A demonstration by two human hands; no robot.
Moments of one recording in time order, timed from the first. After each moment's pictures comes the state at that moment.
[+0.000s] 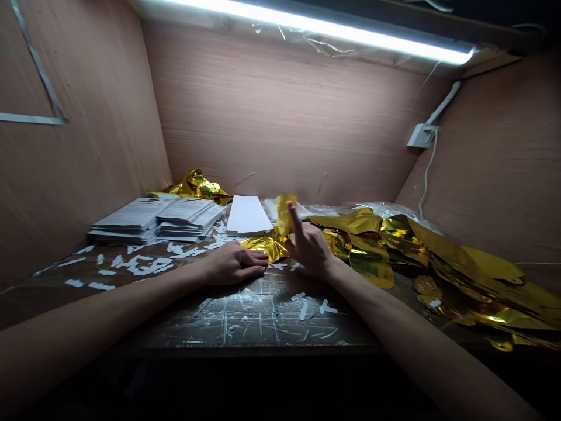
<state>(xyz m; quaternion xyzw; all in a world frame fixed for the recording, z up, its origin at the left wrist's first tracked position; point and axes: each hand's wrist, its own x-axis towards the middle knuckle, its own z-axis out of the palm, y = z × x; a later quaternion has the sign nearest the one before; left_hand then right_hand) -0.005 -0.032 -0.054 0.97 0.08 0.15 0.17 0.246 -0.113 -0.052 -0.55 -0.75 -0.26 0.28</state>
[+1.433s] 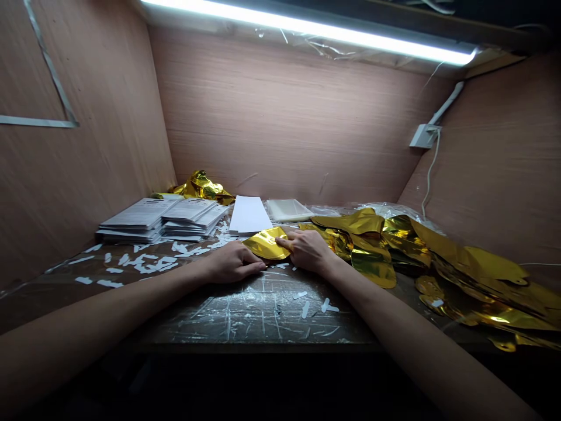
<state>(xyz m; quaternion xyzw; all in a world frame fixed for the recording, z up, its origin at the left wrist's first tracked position) -0.006 -0.039 -0.046 0.98 0.07 0.16 0.13 0.236 -0.123 -0.036 -0.59 -0.78 -0.20 -0.02</state>
